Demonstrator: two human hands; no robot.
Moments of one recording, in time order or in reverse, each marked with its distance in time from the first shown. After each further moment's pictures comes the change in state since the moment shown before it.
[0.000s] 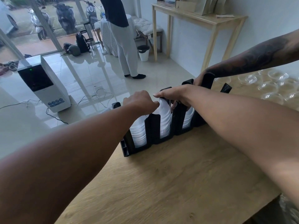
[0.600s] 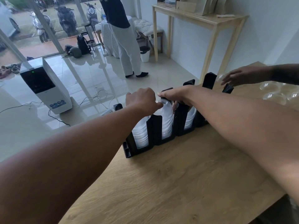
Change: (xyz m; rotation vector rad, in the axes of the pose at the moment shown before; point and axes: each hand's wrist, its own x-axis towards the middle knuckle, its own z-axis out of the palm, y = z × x) left_hand -0.006 0.004 -0.008 0.092 0.146 0.137; right_hand -0.015 -0.004 0.003 0.022 0.010 0.007
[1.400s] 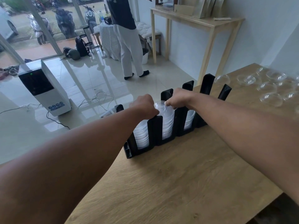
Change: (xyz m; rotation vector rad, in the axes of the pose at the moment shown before) left_hand -0.006 -0.004 0.006 -0.175 -0.213 -0.038; right_hand -0.005 0.017 0.005 -0.069 0.286 -0.122
